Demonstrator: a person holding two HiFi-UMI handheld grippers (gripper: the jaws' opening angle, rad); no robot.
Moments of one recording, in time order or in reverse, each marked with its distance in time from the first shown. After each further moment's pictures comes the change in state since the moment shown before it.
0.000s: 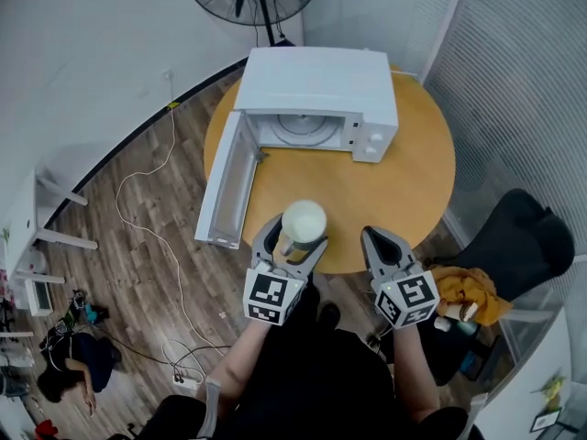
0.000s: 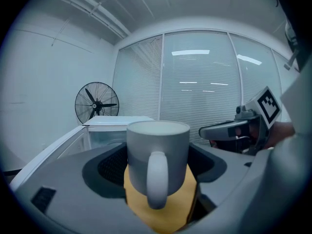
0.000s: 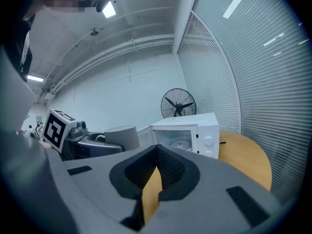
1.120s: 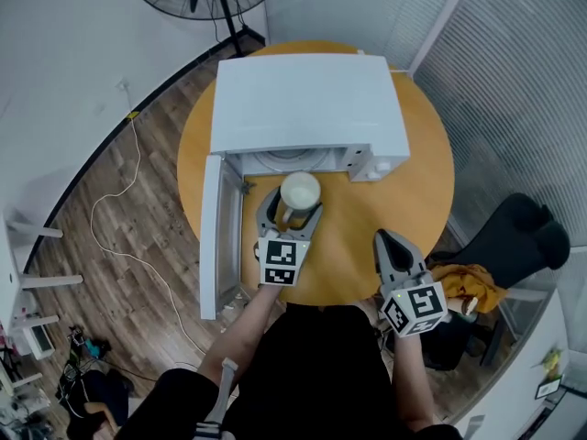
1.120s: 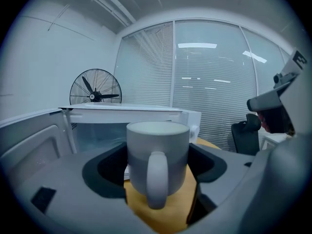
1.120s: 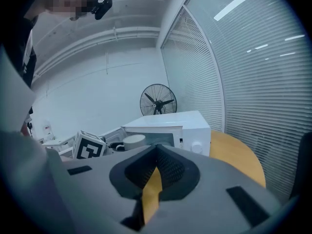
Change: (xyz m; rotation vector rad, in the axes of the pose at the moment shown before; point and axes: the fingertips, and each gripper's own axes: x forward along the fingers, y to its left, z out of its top) left arm 0.182 0.137 -0.037 -0.009 0.042 -0.014; right arm 0.095 -0.066 0.022 0.058 0.042 -0.251
